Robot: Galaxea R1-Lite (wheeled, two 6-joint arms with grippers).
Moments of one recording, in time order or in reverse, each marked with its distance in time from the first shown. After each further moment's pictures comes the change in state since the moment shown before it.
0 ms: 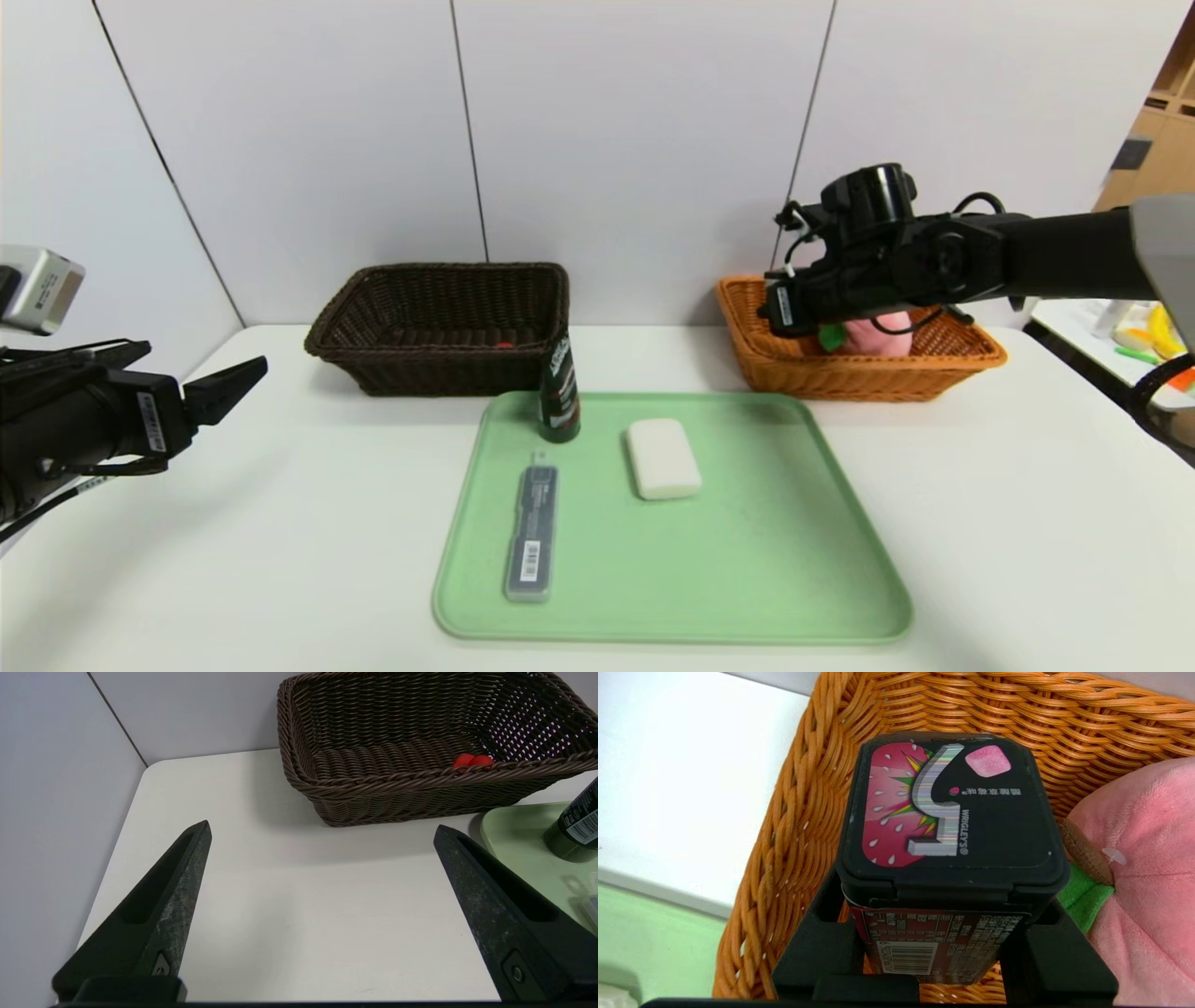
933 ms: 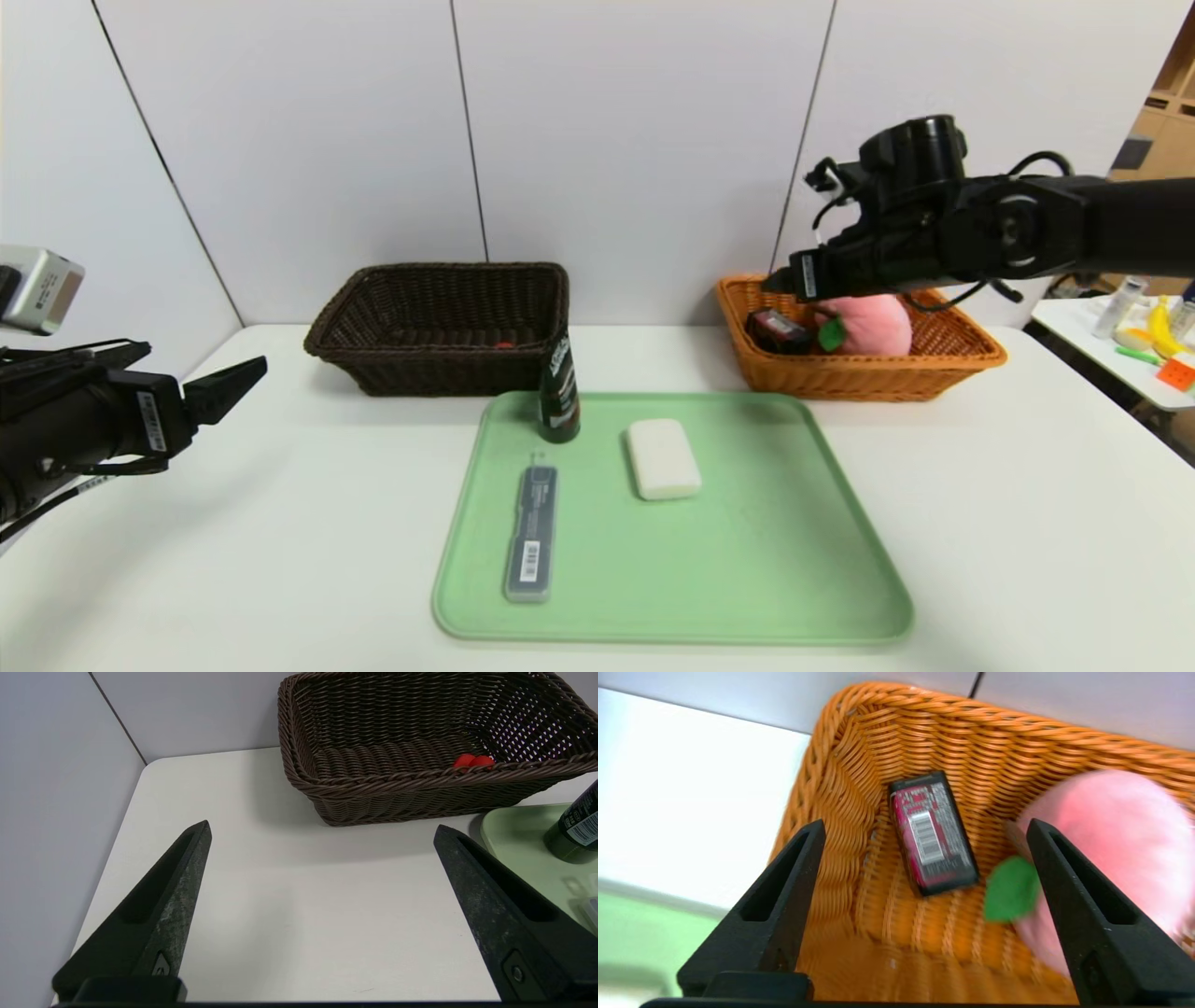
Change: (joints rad) left arm 0.000 0.003 0.000 0.000 0.002 -0.007; right arm 0.017 -0.134 0.054 0.002 -0.044 0.031
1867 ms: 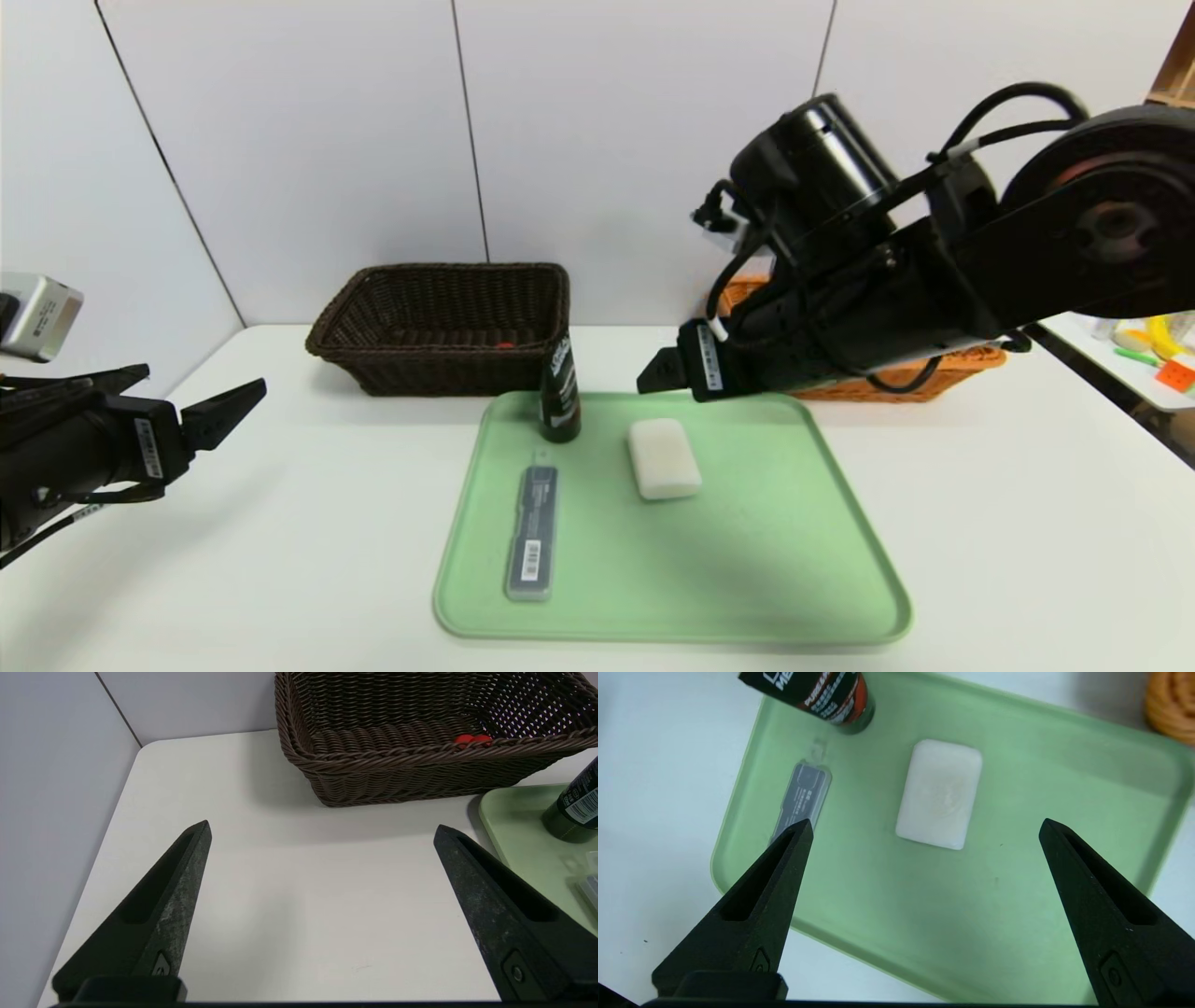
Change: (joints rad) left arm -0.001 -0.028 0.053 -0.001 0.000 -0.001; right arm 0.469 -0.193 0.047 0.403 -0.071 0.406
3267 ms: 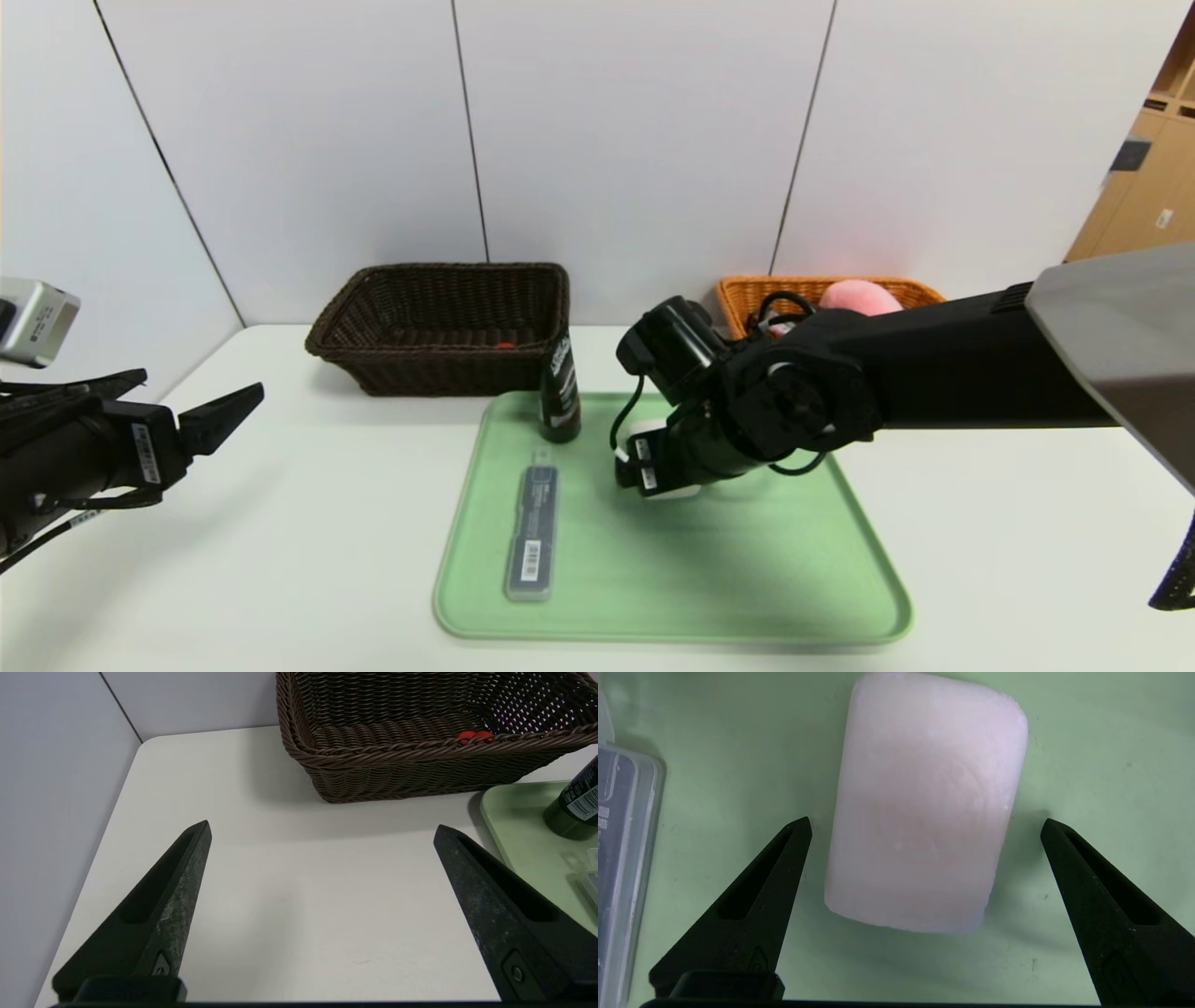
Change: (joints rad) left arm 0.002 -0.007 0.011 0.000 0.002 -0.003; right arm 0.015 0.267 0.142 -0.213 -0.114 -0.006
